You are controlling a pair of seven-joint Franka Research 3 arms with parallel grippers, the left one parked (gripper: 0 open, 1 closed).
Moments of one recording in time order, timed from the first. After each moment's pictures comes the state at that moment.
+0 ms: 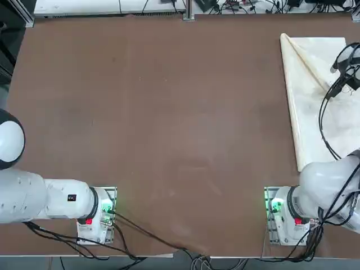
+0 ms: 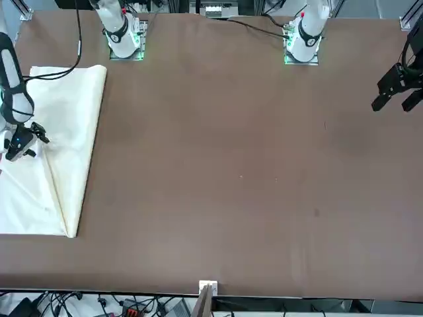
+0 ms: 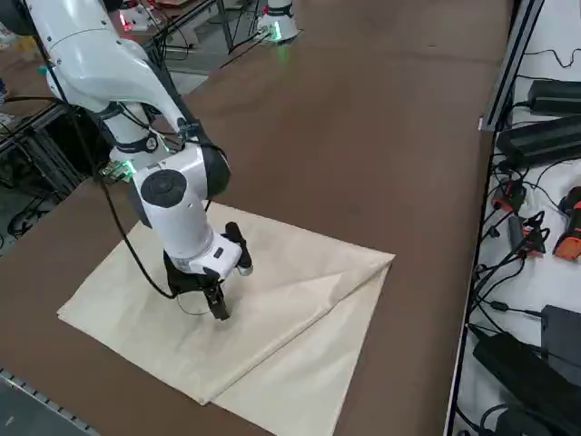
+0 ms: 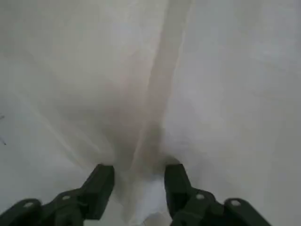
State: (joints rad) arm -0.60 0.52 -0.02 -1.98 -0.06 2.51 -1.37
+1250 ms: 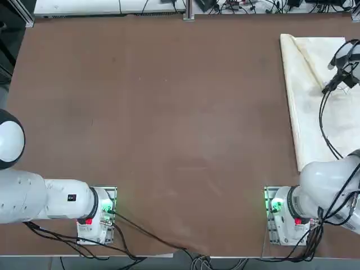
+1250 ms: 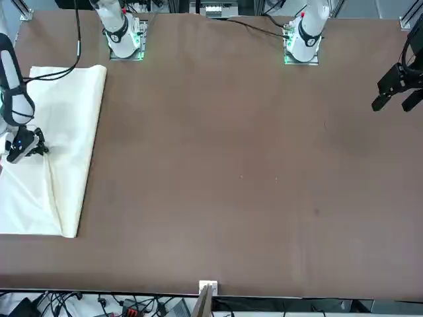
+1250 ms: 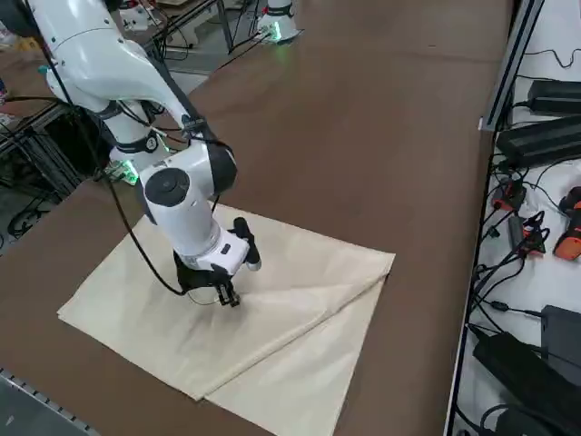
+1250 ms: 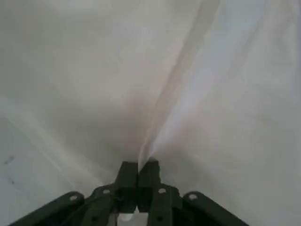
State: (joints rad) arm -0.60 0.53 0.03 -1.97 0.06 2.52 -1.39
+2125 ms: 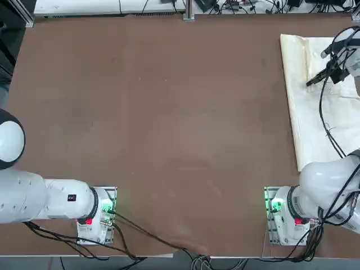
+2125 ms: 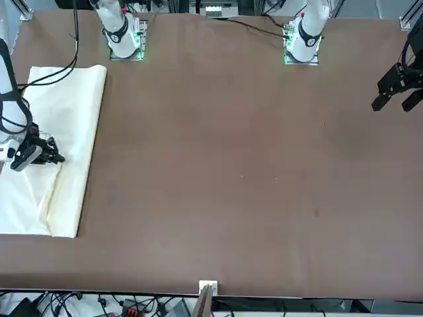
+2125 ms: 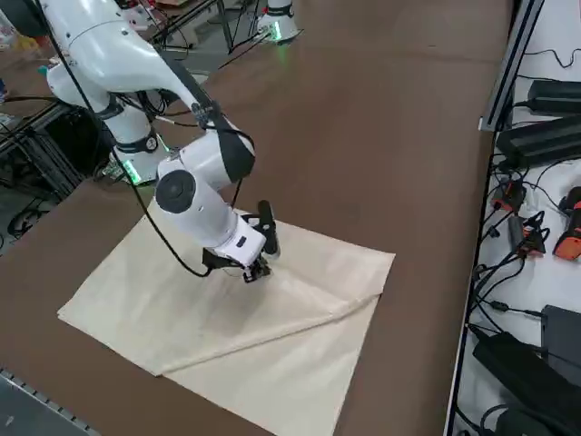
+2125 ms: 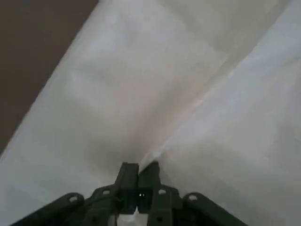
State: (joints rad) arm -0.58 0.53 0.10 -1.96 0.38 2.38 -1.30
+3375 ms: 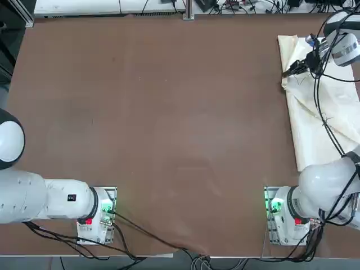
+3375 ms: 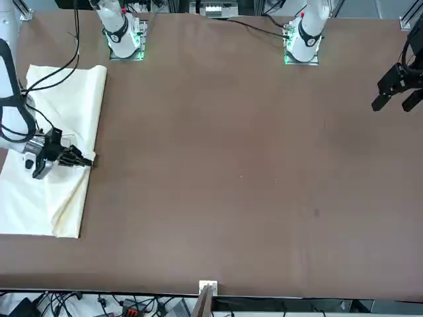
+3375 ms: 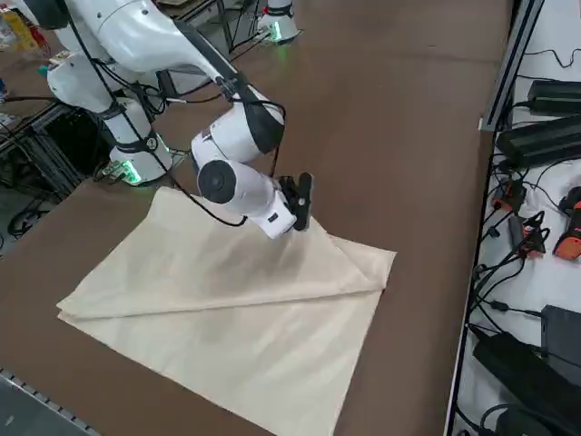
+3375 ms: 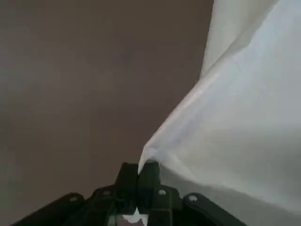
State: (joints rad) arm -0.46 0.50 0.11 -1.95 0.67 2.13 -0.90
